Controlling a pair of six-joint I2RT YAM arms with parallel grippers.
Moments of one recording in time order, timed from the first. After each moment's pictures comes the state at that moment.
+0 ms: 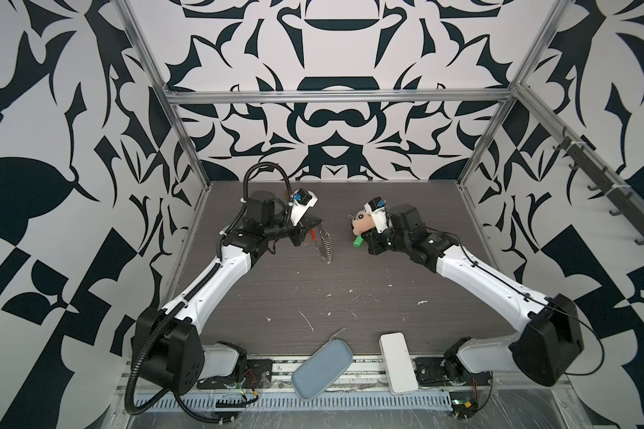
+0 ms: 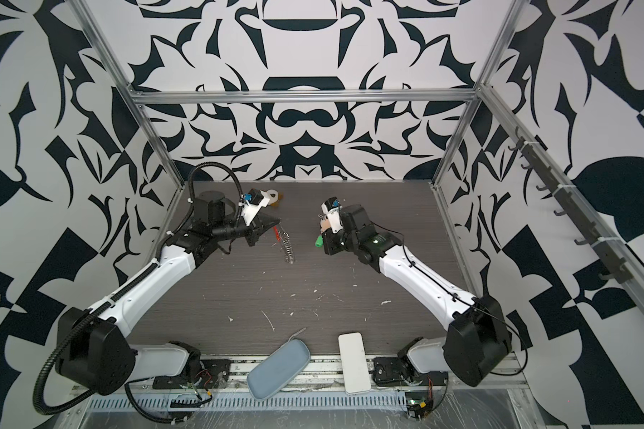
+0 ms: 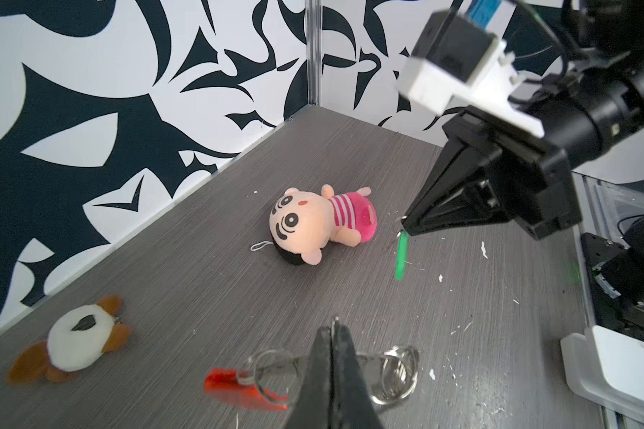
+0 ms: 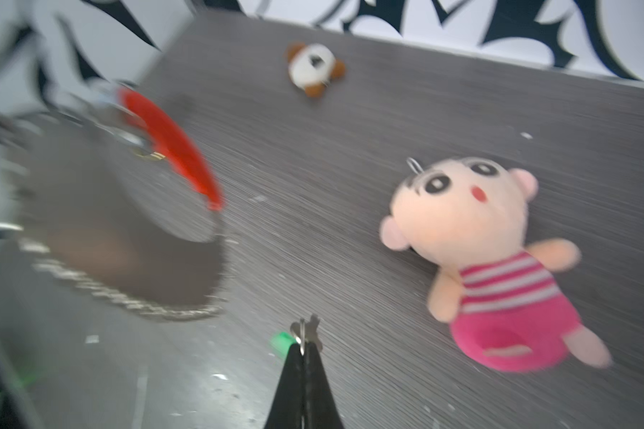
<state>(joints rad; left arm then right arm) -0.39 1.32 1.02 -0.11 0.68 0.24 0.51 1.34 1.08 -0.36 -0.28 0.21</state>
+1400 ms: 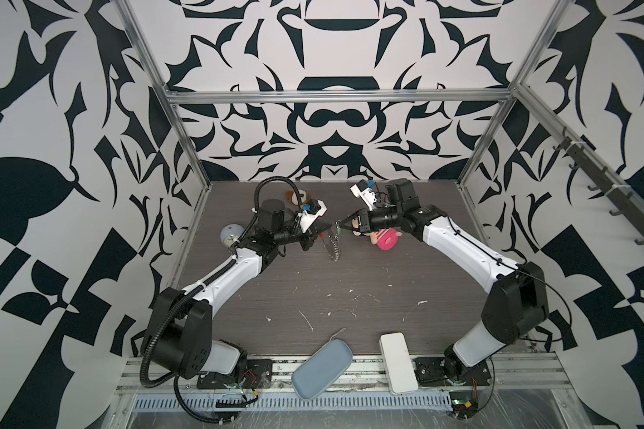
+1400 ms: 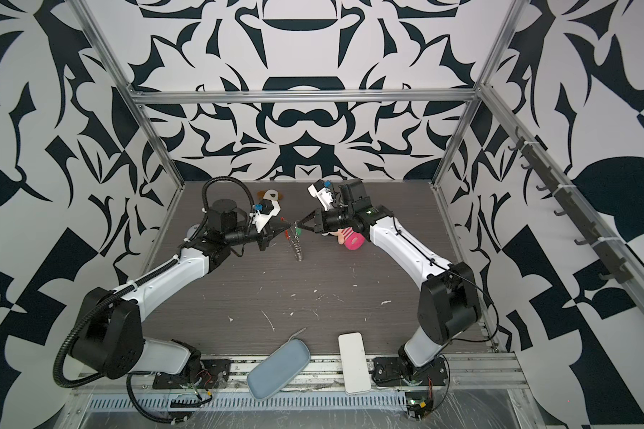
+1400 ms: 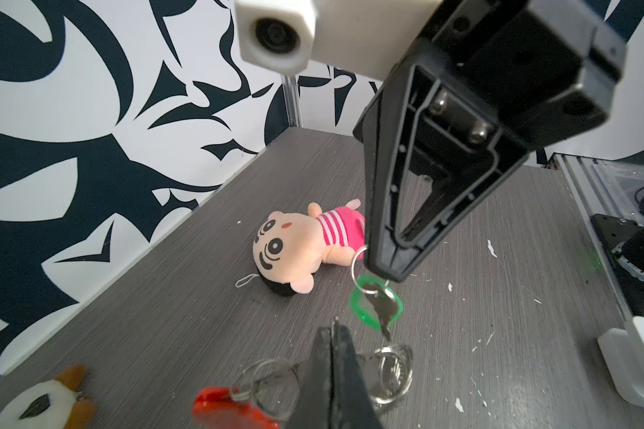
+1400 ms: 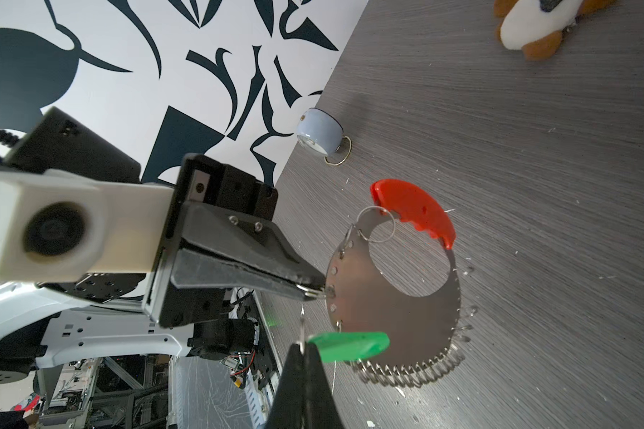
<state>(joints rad) -0.42 1.42 0.94 0.17 0.73 0.29 0.45 1.62 1.36 -0.39 -0.86 0.43</state>
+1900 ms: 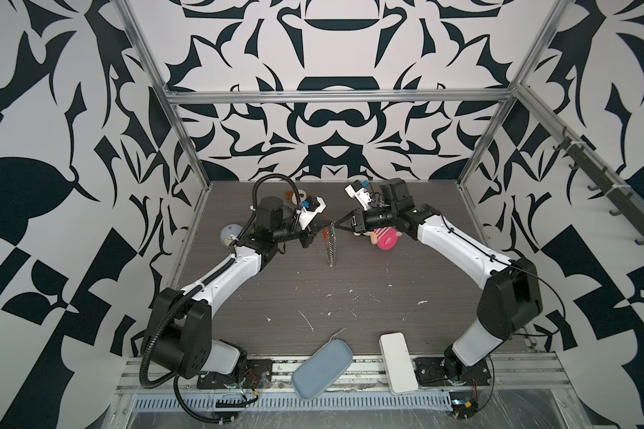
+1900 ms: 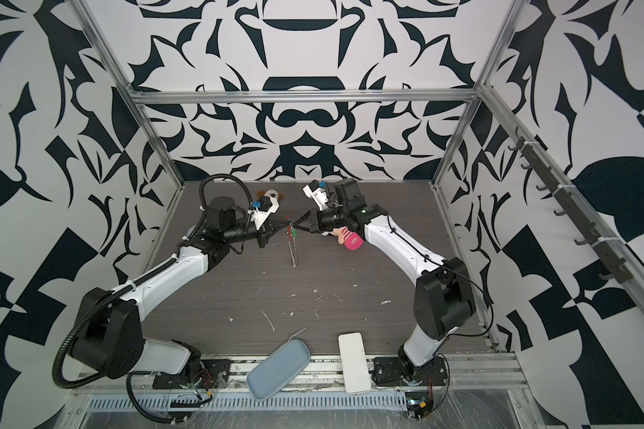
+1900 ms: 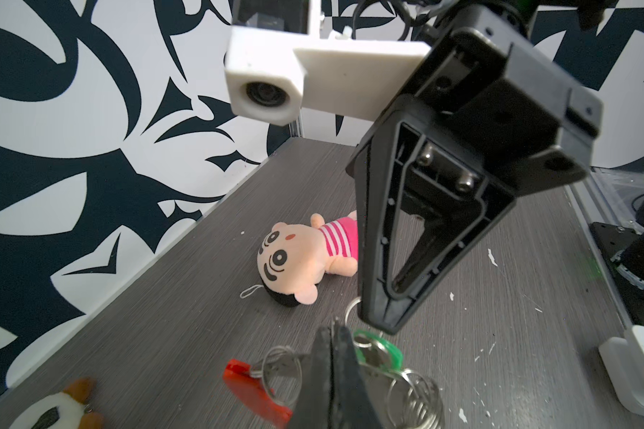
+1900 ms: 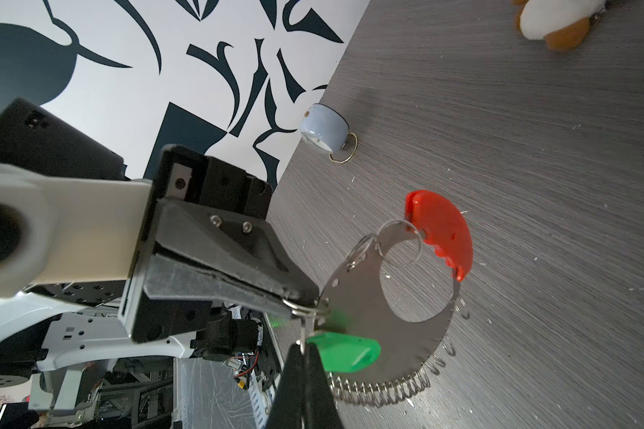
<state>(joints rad) -0.42 1.42 0.96 0.17 0.75 0.28 0.48 1.65 1.39 -0.37 -0.86 0.45</state>
